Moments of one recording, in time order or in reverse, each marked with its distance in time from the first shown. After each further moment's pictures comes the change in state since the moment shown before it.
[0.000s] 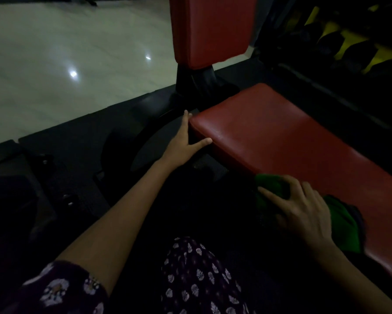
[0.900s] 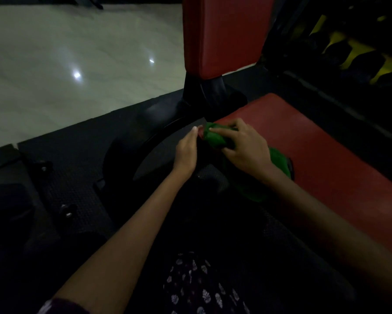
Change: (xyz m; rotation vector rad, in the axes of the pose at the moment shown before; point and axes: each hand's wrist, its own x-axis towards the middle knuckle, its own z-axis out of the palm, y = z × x) left_hand 0.017 0.013 0.006 -0.532 0.315 -0.182; right_hand 0.192 -0.040 0.032 0.335 -0.109 0.103
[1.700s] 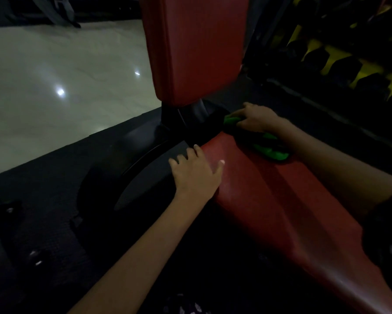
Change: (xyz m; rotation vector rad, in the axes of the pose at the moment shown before) left_hand 0.013 0.034 0.057 1.387 -0.082 0.209; right_hand 0.135 0.138 -0.019 -0.247 -0.431 0.101
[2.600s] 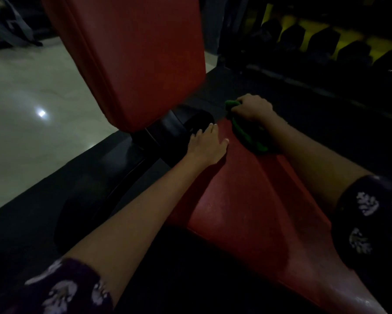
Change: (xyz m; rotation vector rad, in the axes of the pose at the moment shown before) left_hand 0.137 0.070 0.022 -0.123 -0.266 0.343; right_hand 0.040 0.072 0.020 0.386 0.075 0.432
